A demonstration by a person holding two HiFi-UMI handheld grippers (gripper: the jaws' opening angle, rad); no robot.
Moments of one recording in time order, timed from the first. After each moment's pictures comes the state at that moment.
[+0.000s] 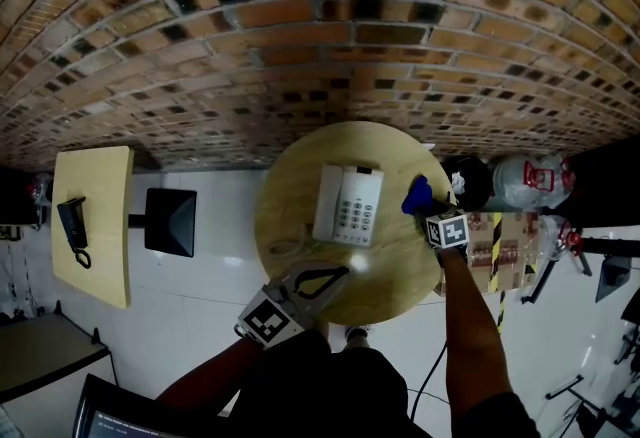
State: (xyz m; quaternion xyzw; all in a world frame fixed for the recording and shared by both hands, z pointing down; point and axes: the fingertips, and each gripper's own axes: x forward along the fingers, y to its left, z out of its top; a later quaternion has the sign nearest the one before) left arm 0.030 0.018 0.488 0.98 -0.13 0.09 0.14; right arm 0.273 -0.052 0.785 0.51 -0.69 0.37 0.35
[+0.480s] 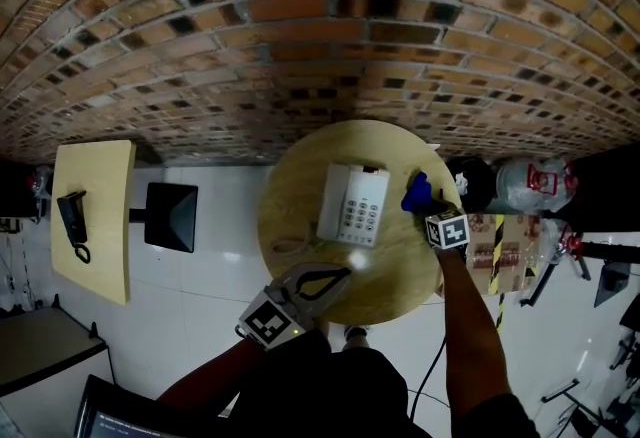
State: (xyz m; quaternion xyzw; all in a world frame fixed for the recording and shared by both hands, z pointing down) left arm 0.021 0.016 0.492 0.98 -0.14 0.08 0.15; right arm 0.250 -0.068 0.774 0.49 -0.71 0.35 0.36
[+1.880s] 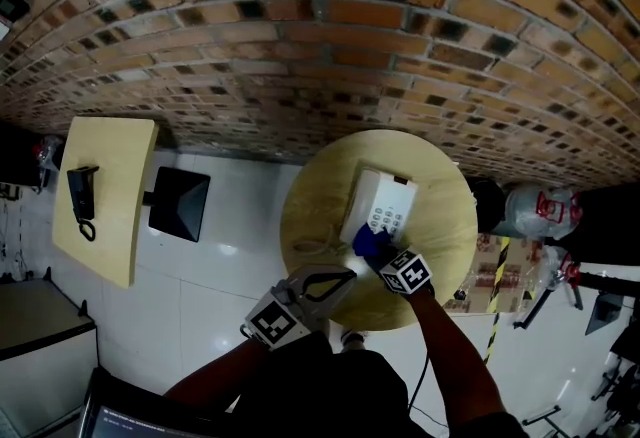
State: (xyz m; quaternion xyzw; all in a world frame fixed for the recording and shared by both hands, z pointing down) left arm -0.033 0.007 0.486 0.97 -0.18 0.05 0.15; right arm 0.013 0.012 0.756 0.23 -0.83 0.35 0.36
